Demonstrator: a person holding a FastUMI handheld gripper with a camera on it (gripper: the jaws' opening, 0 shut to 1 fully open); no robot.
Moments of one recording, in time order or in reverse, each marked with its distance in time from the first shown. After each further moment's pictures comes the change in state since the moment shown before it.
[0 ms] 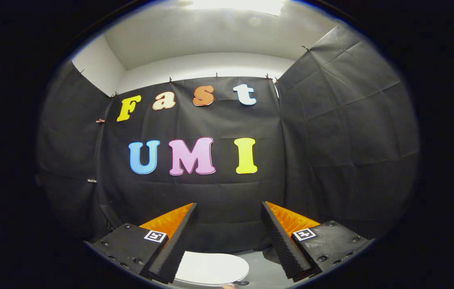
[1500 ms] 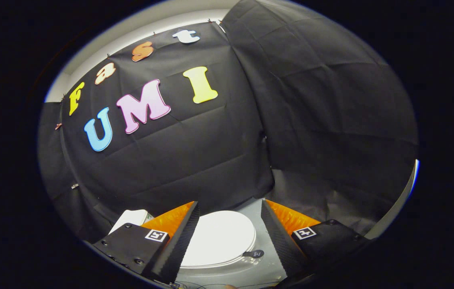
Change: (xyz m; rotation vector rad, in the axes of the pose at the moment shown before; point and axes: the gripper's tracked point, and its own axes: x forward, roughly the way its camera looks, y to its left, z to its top) arm 0.064 -0.091 -0.275 0.314 0.422 -0.209
